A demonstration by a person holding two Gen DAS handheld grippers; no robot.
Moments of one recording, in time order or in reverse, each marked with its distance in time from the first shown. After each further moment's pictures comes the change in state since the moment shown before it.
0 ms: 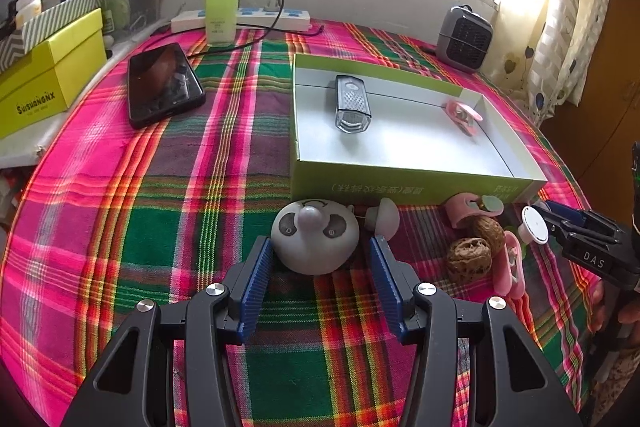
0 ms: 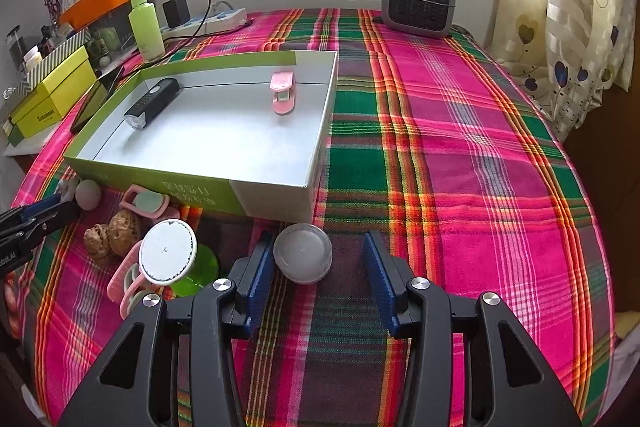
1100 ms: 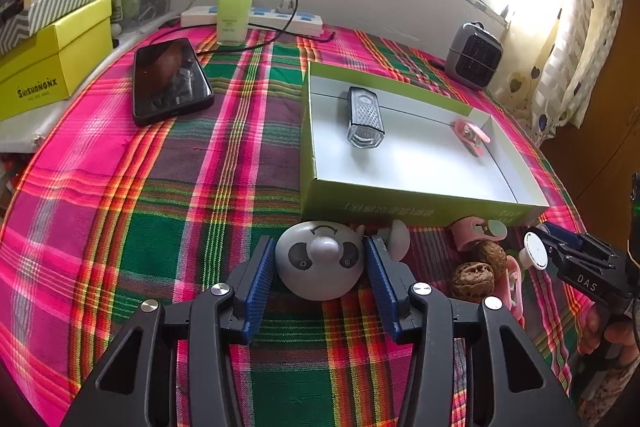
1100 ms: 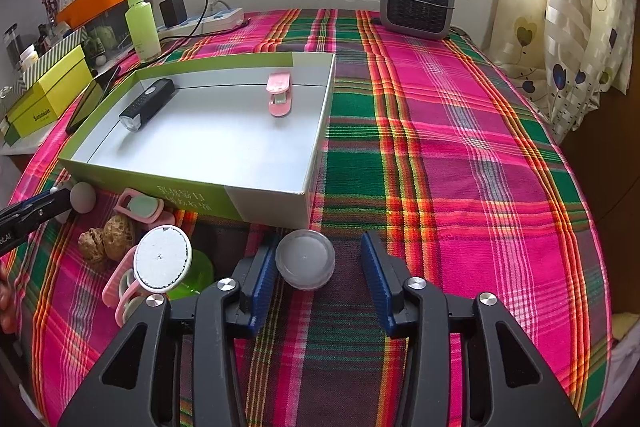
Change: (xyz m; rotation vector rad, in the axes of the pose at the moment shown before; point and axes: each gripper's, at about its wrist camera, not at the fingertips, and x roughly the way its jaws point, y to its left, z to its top) left arm 0.004 0.010 0.007 -0.056 -0.014 -0.015; right arm 0.002 0.002 0.003 -0.002 0.000 -0.015
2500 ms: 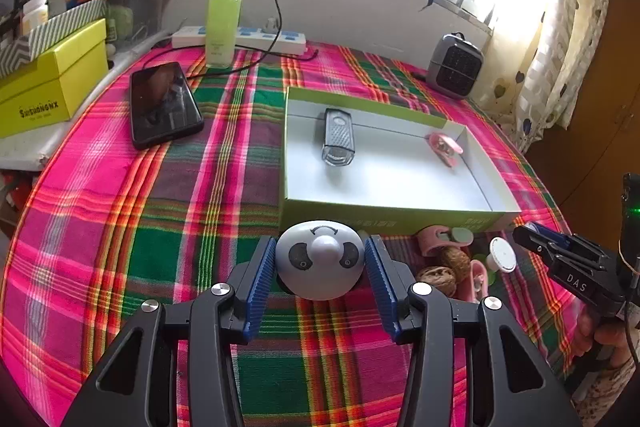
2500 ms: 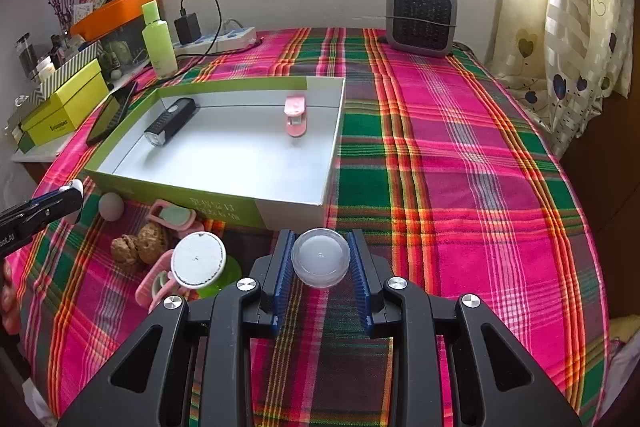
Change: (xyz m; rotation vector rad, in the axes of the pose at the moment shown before) left arm -0.026 -0.015 0.006 0.023 -0.040 -0.032; right arm -0.023 0.003 0.002 -0.001 -0.055 0.042
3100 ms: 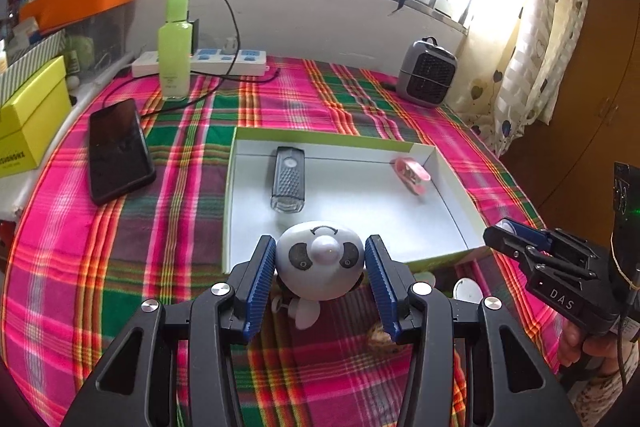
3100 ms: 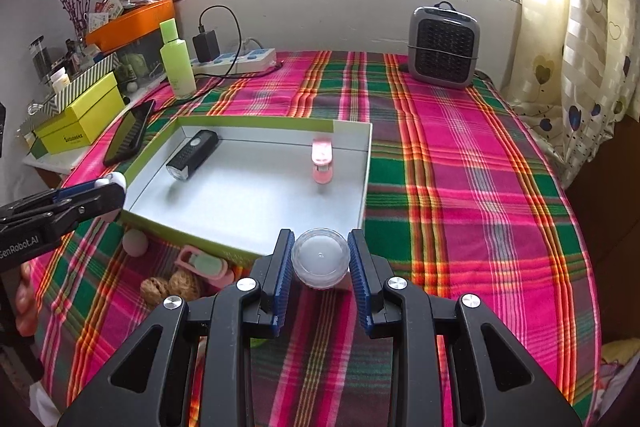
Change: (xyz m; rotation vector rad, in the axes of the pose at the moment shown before) left arm 0.012 -0.030 0.039 0.059 -0.005 -0.065; right arm -0.001 0.016 0.032 -0.033 -0.040 0.043
